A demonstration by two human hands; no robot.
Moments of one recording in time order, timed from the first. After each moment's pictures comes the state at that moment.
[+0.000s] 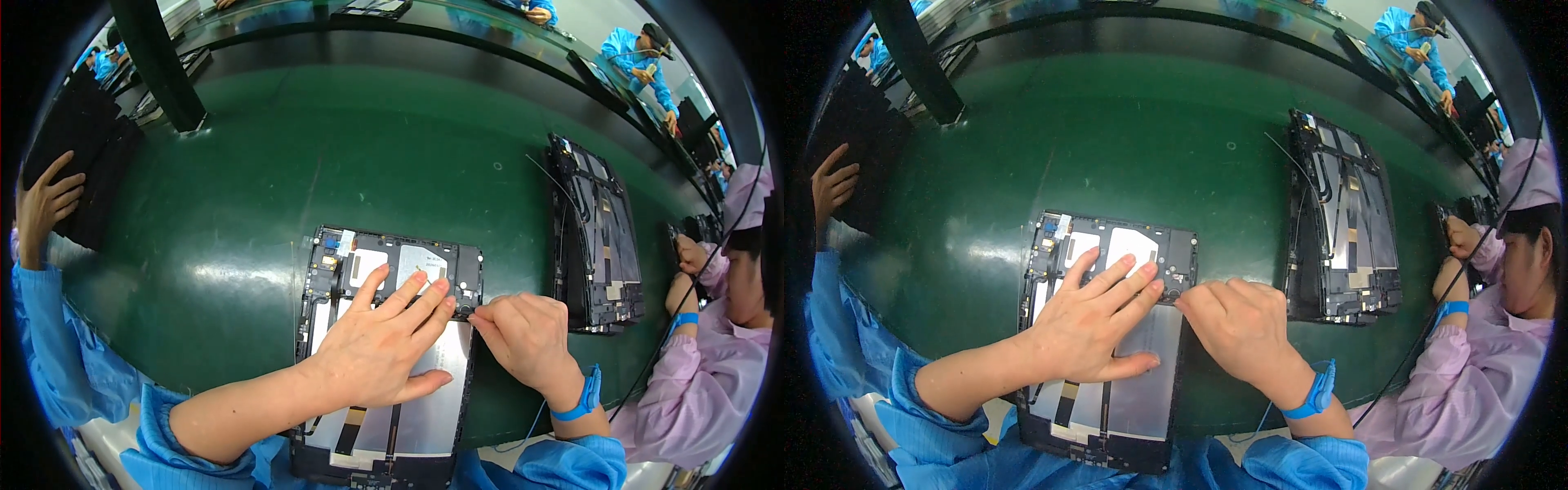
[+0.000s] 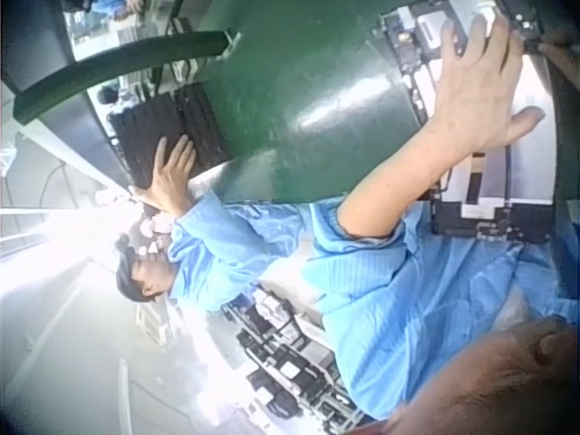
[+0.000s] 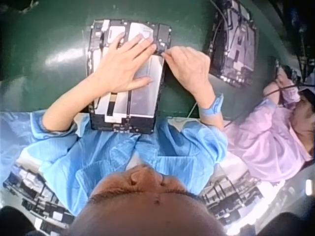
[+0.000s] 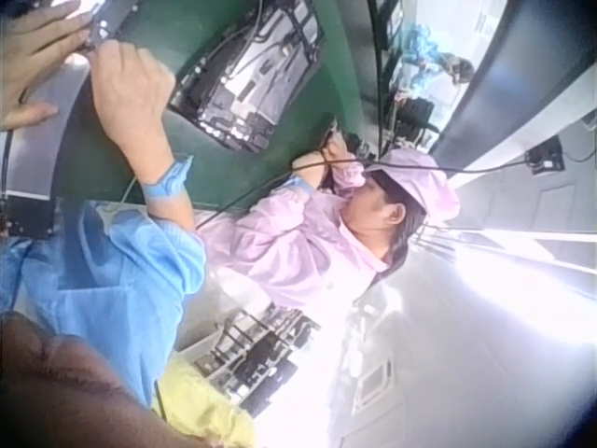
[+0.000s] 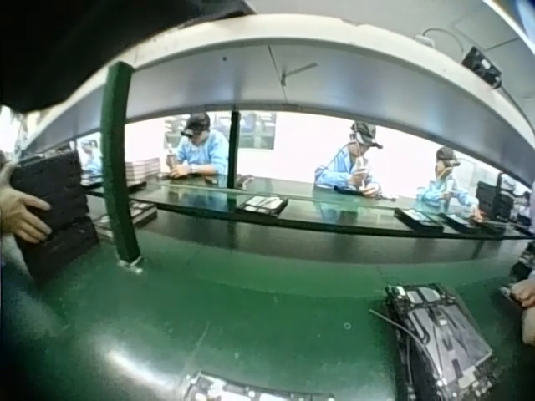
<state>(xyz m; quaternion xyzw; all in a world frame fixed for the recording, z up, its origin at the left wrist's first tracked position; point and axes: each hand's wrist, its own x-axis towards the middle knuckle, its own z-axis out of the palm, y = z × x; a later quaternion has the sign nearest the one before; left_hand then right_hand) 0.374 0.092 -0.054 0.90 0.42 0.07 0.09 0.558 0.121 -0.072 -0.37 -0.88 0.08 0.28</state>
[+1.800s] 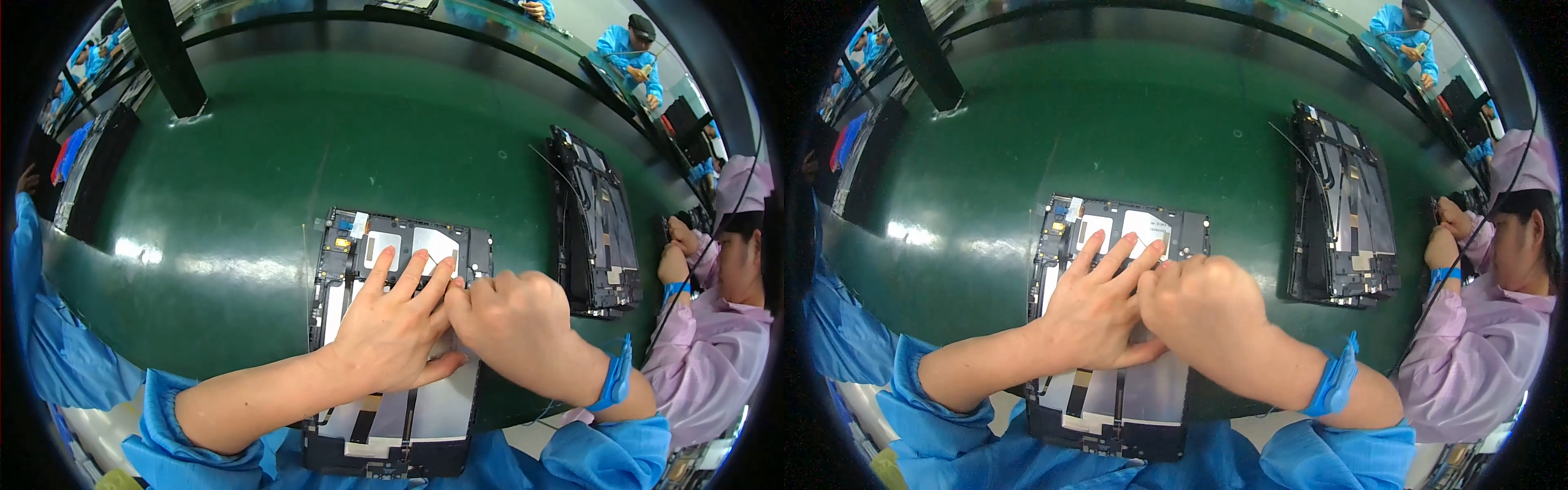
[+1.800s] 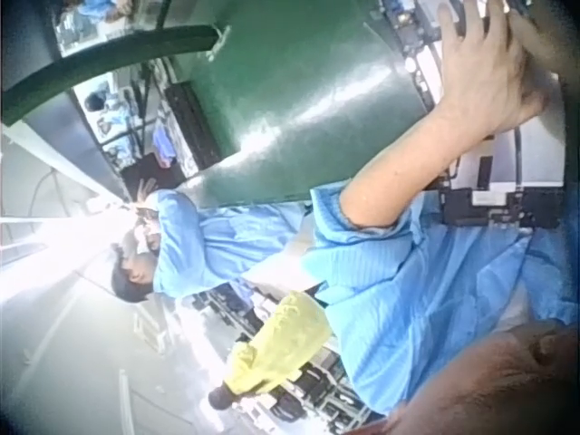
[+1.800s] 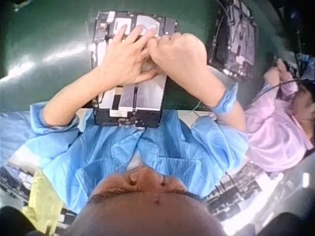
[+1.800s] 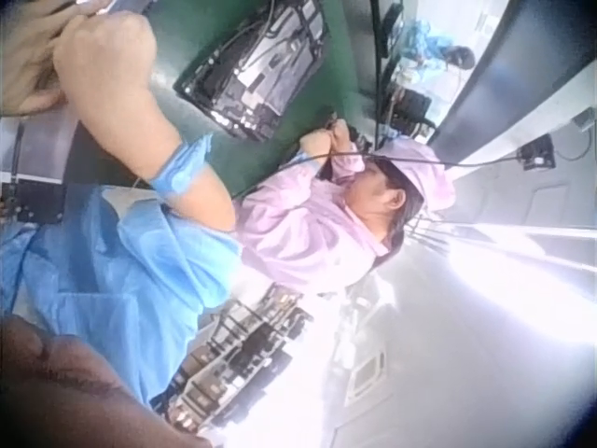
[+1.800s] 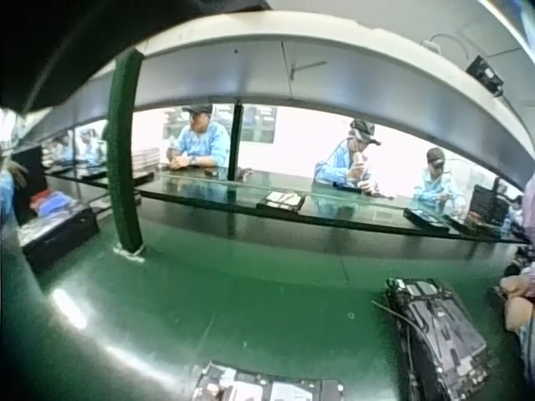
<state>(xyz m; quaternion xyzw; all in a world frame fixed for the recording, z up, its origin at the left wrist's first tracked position) 0.371 0.087 -0.053 0.90 0.43 0.09 0.05 0.519 0.115 -0.030 -0.30 -0.94 -0.14 0.06</state>
